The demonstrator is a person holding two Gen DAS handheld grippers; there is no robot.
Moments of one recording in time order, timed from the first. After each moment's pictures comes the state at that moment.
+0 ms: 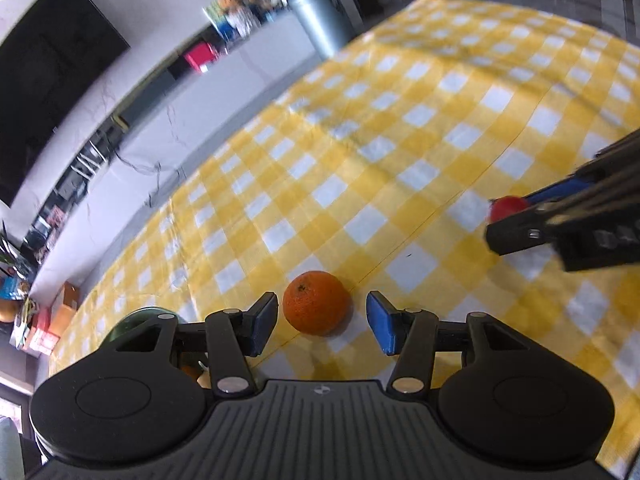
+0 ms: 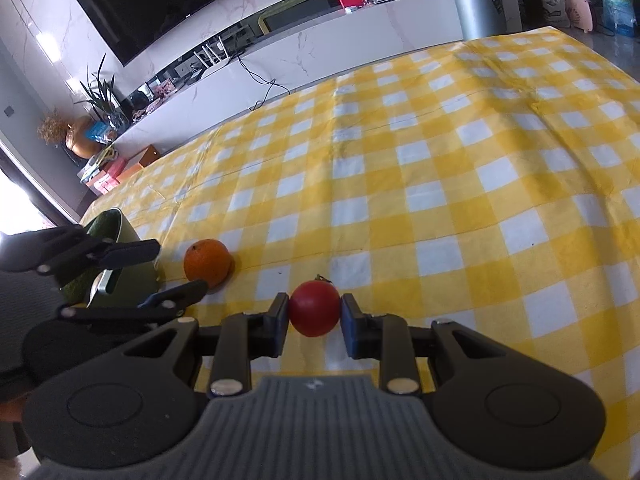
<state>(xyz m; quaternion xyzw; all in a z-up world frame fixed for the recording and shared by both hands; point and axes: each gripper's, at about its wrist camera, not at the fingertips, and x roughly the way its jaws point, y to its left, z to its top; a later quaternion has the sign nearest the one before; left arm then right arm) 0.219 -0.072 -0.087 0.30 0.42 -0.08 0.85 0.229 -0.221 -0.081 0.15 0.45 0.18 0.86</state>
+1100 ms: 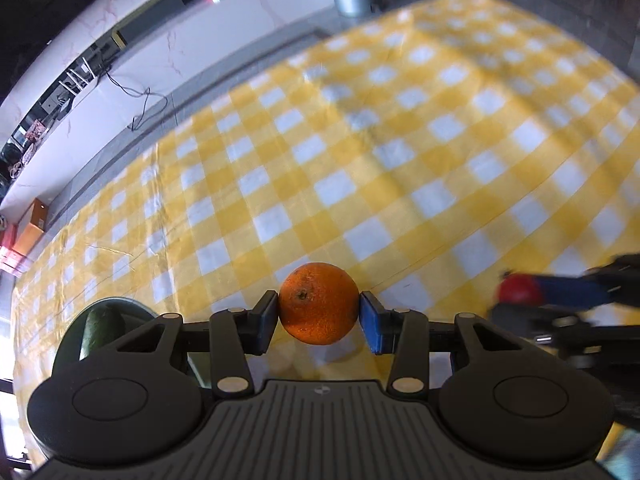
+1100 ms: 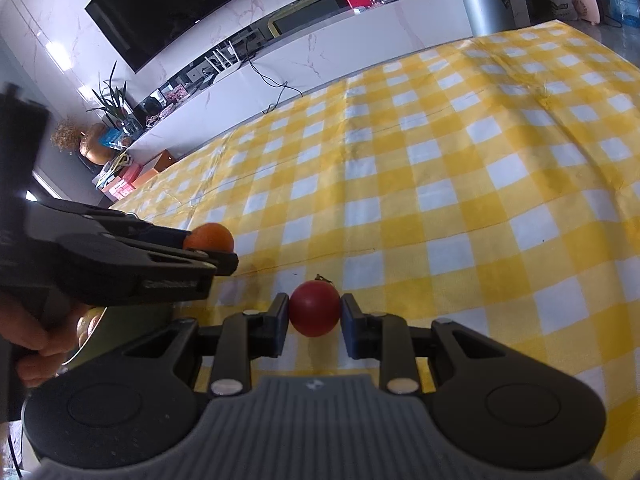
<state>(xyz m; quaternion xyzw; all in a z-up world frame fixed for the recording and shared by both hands) 0.254 -0.066 -0.054 0.18 0.50 -0.06 0.85 0.228 -0.226 -0.078 0.17 0.44 0.20 0.86</state>
